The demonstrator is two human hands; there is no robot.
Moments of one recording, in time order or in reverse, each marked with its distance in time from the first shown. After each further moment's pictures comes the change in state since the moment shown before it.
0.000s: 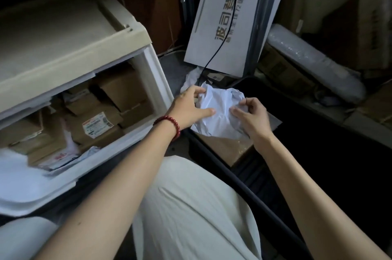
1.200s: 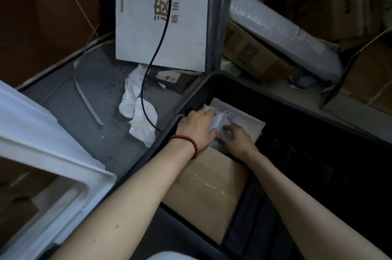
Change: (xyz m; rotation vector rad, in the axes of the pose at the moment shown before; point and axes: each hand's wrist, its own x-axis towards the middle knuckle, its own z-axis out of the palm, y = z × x) left_hand 0.179 -0.039 0.156 0.553 -0.365 0.273; right_hand 0.142 0.127 -0.010 -0.629 -0.145 0.356
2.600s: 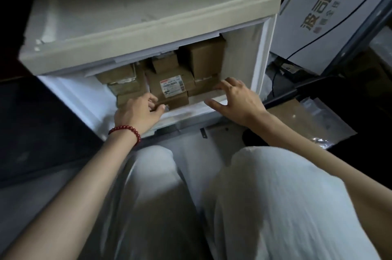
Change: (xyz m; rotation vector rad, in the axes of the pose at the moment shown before) left_hand -0.452 -0.148 -0.071 -0.211 0.533 -0.895; right_hand -0.259 -0.189 0.112 -0.600 -0.035 -1.046
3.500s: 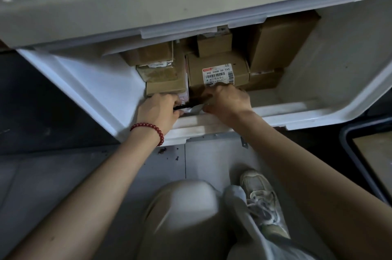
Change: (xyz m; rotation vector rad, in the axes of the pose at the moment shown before) left_hand 0.063 -0.069 0.045 0.283 -0.027 -0.033; right_hand 0.127 -0.075 0.124 0.011 -0.276 -0.051
